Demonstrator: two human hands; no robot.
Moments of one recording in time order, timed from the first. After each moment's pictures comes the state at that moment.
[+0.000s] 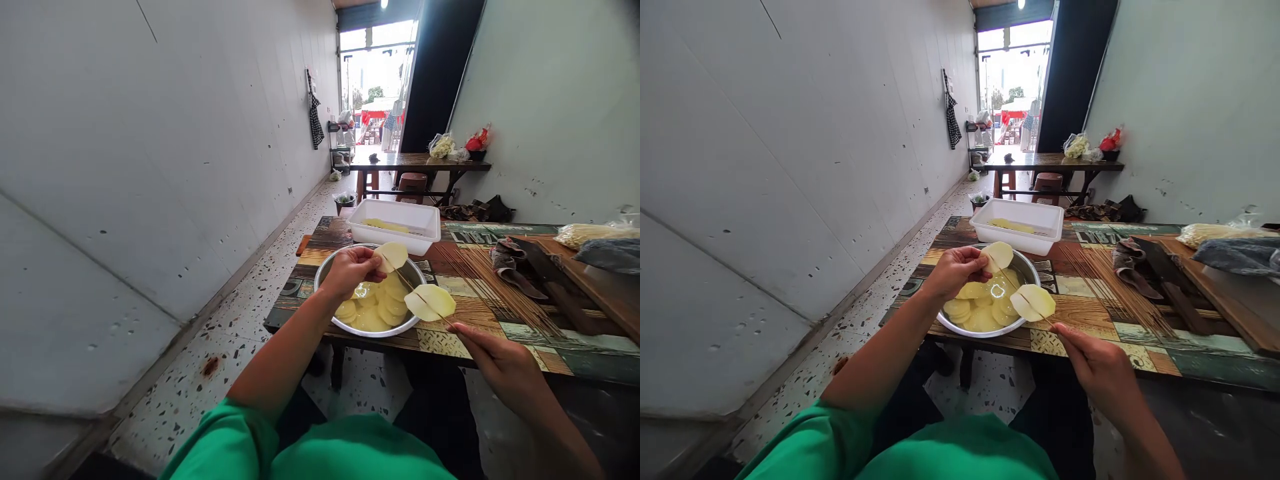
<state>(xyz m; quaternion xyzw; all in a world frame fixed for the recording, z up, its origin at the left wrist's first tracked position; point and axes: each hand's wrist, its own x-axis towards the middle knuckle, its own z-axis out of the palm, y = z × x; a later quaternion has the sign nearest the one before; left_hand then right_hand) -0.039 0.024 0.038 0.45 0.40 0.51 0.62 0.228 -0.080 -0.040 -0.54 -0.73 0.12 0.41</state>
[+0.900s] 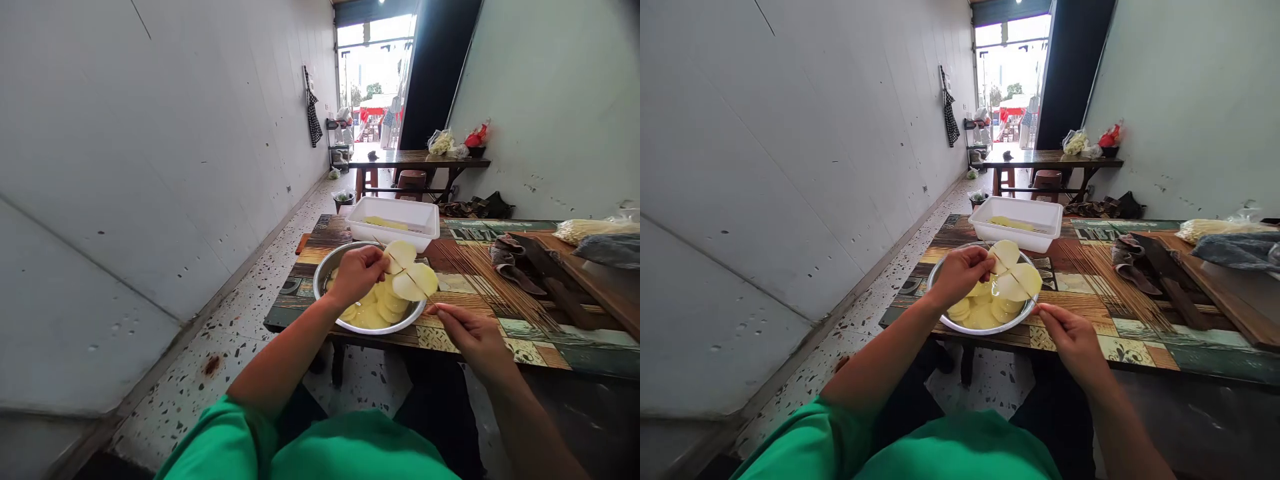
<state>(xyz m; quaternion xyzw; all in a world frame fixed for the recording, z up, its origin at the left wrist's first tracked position) -0.033 0.022 0.030 0.59 0.39 0.53 0.46 0.187 -0.059 -0.019 -0.55 -0.61 0.30 0.49</state>
